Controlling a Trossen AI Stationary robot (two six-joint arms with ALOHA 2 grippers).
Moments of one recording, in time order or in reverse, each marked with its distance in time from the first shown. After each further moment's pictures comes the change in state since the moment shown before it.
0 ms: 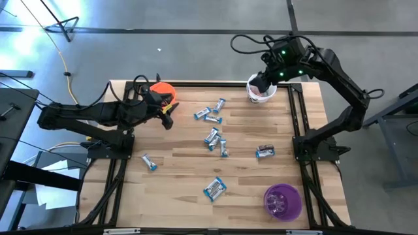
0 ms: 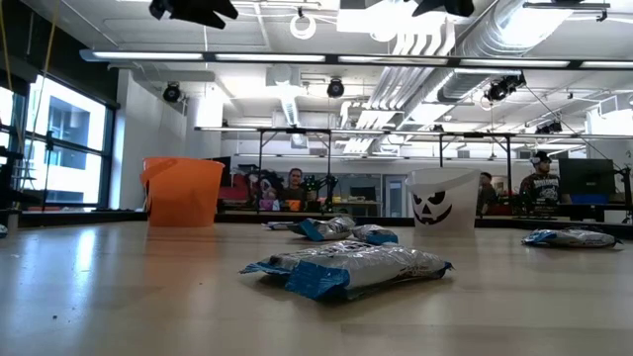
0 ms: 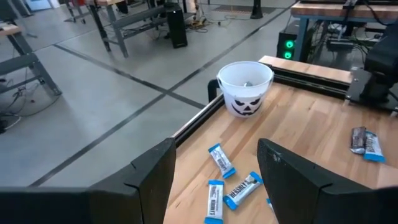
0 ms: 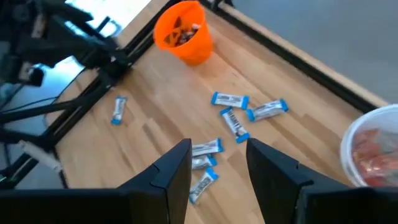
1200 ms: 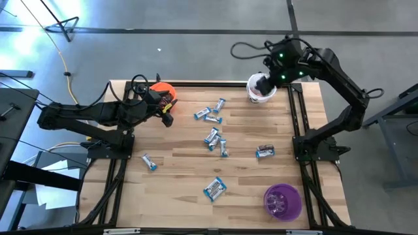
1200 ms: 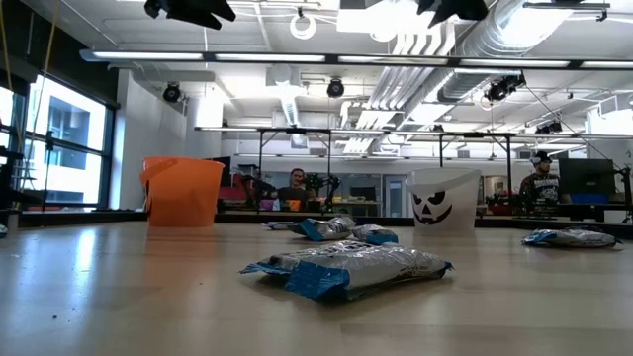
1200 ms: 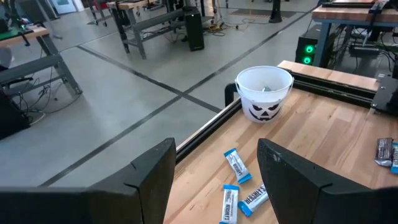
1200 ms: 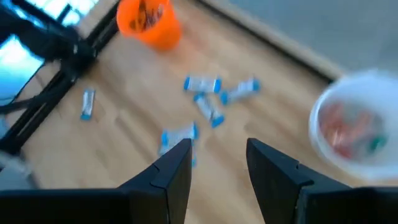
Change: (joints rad) left arm 0.000 0.000 0.000 0.002 -0.080 -0.009; right arm -0.004 0.007 0.000 -0.107 0.068 0.027
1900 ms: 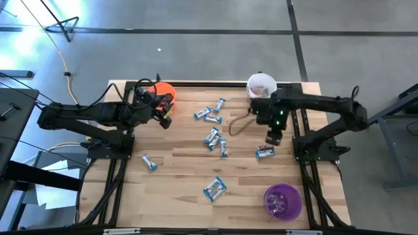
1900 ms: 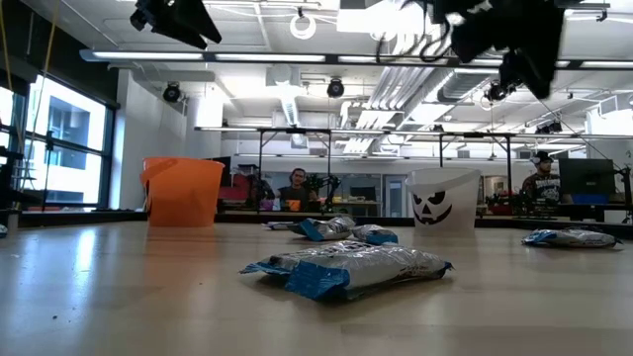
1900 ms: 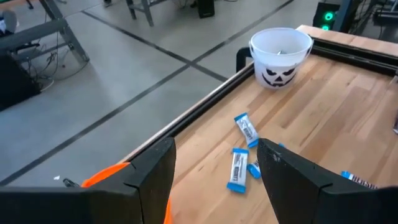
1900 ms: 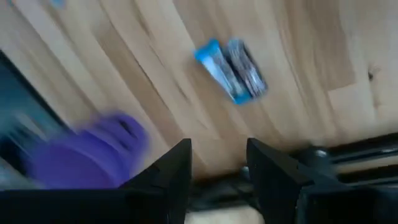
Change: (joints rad) left arm 0.000 0.000 0.000 -0.207 -0.003 -0.164; right arm 0.282 -0.051 -0.614 -0.193 -0.152 -0.200
